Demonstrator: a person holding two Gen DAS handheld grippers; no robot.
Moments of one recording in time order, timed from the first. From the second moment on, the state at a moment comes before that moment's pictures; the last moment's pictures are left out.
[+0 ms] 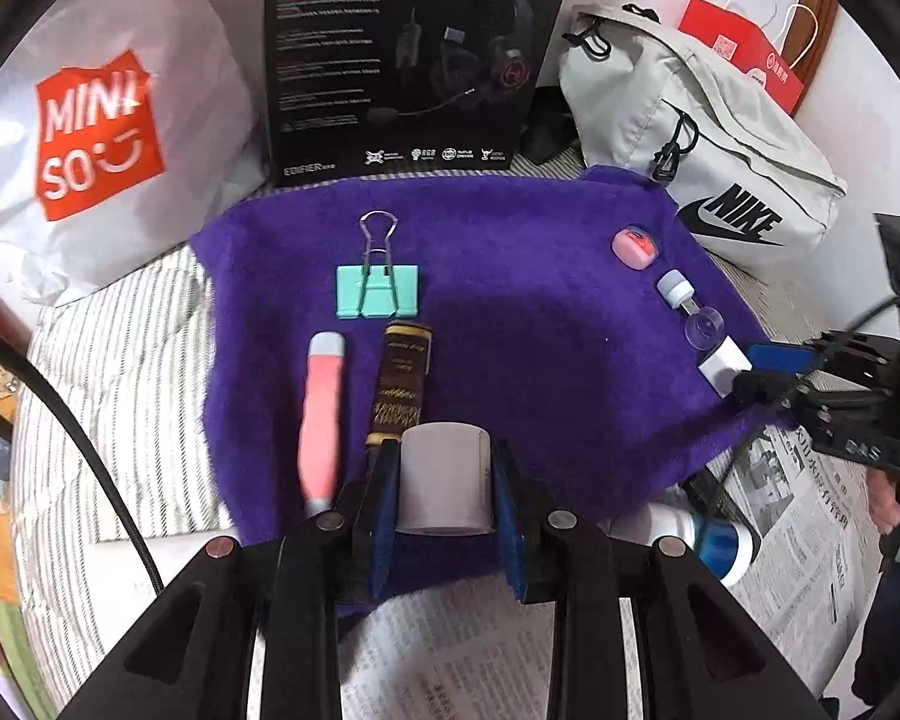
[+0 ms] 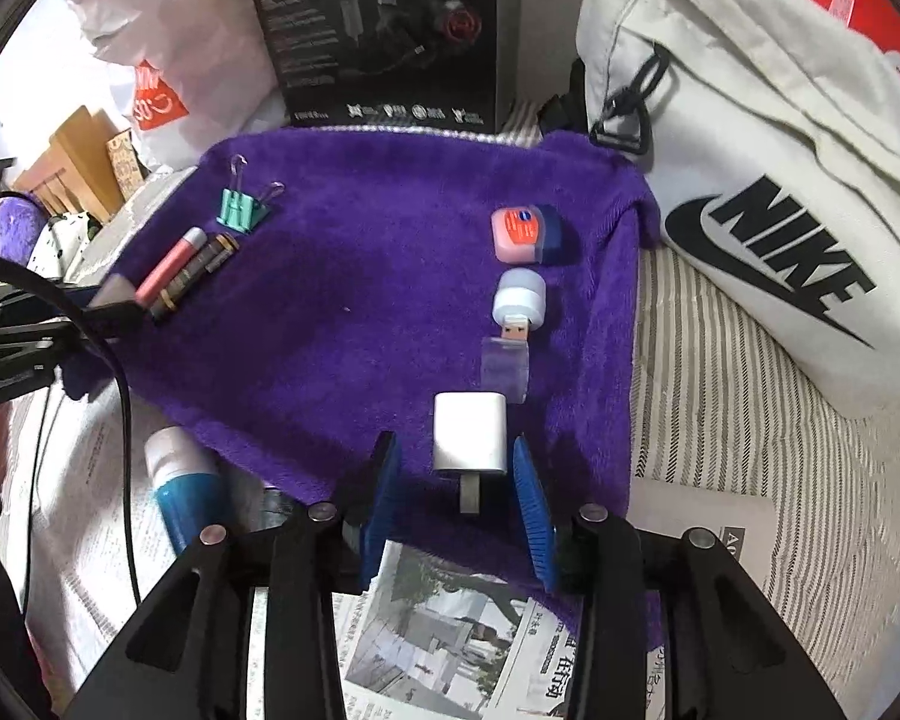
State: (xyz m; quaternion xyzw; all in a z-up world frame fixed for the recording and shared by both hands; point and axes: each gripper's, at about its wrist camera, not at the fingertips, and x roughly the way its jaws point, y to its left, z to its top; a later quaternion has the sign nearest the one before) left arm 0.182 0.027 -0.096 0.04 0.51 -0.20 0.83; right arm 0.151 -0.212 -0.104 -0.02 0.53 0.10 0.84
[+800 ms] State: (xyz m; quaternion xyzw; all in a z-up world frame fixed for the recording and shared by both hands) left arm 0.250 -0.021 -0.118 0.07 0.52 -0.20 0.82; right arm 0.112 -0.241 -0.085 0.01 0.50 0.08 0.86
